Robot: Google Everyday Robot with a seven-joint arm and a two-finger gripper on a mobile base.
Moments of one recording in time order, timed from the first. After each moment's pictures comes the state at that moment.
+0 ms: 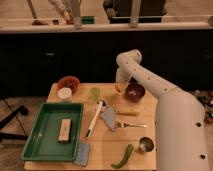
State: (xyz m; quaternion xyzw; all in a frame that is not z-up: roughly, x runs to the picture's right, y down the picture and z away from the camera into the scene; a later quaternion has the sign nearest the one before) arm 0.105 -0.024 0.932 -0.23 -0.09 -0.17 0.95
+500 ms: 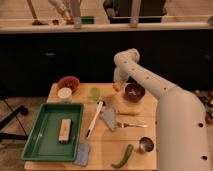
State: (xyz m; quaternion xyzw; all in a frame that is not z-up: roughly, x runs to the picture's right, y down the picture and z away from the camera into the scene) arm 0.092 -0.031 0.922 -0.22 -0.10 -0.17 0.96
